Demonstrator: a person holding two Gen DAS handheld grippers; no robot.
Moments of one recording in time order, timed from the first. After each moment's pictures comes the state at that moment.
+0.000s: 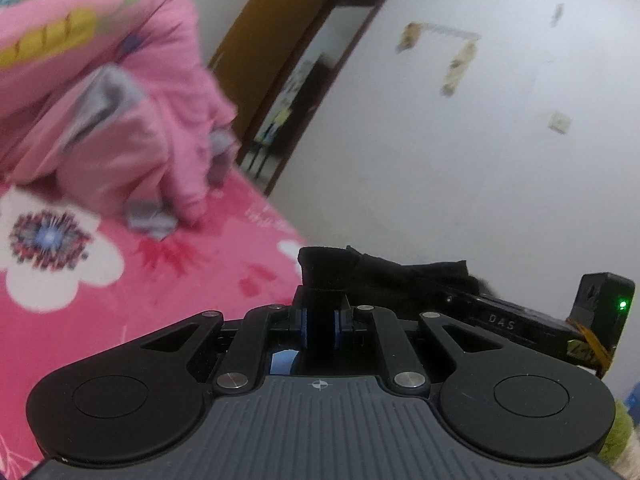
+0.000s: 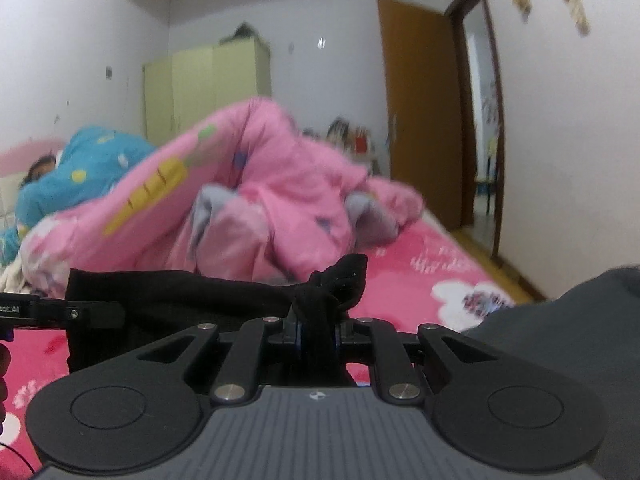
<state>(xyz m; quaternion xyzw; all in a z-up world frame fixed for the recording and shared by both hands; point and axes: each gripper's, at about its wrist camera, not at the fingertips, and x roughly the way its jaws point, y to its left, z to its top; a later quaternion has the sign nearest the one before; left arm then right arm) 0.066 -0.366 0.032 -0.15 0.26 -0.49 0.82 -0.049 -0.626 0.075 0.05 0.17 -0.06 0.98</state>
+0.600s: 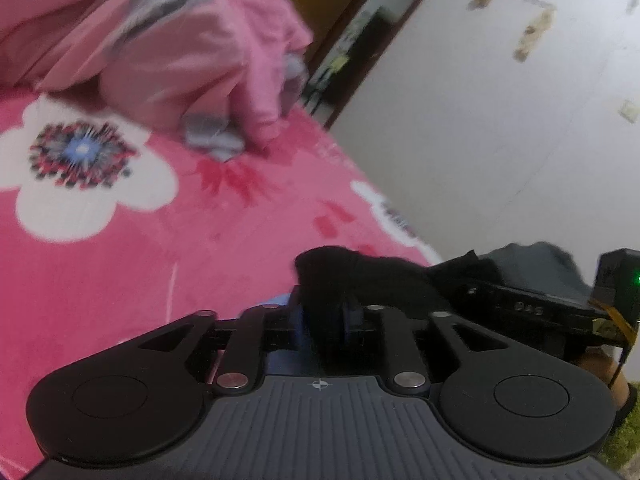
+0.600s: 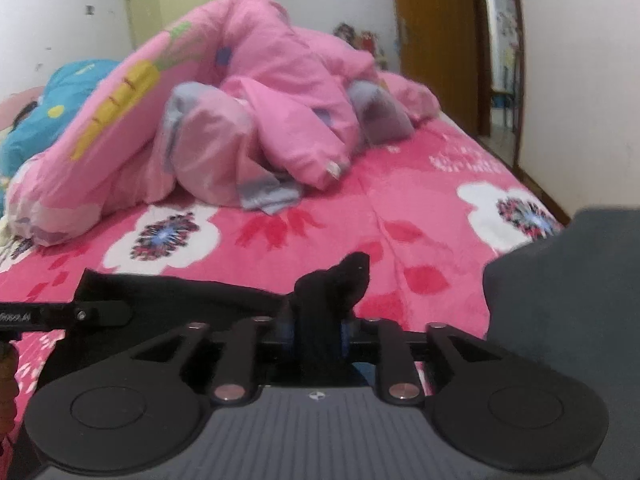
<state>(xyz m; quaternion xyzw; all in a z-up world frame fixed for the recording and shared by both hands) 0.125 -0.382 -0.035 -0.14 0.36 -0.43 0.82 0.029 -0.654 0.002 0.10 0.29 -0.05 0.95</state>
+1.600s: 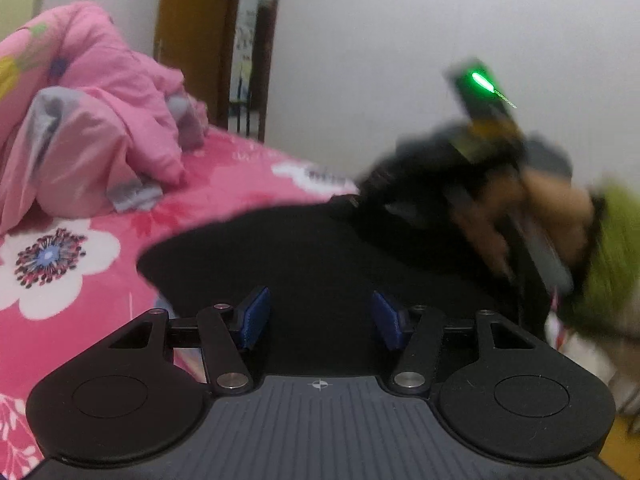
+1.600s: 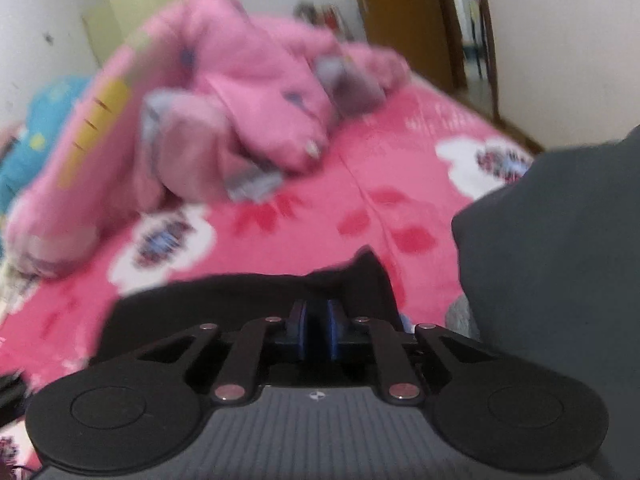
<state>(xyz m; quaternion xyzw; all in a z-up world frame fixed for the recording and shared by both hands) -0.007 -0.404 -0.007 0.10 0.24 -0.50 0.82 0.028 -0.666 0.008 0.17 0.34 -0.07 0.92</state>
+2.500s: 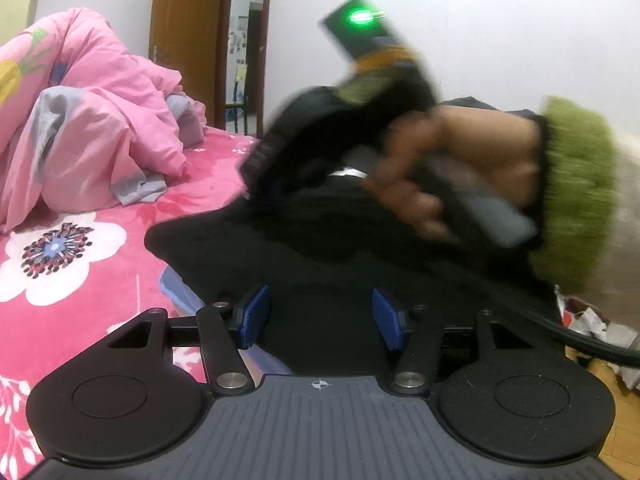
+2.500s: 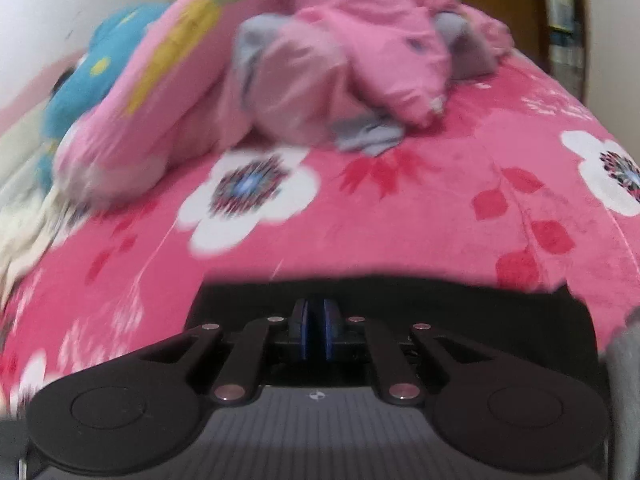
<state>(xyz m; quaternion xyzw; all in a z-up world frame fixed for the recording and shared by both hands) -0.016 -0.384 -0.023 0.10 0.22 -0.51 0.82 0.084 -0.589 0.014 0.13 0.37 0.02 0.92</state>
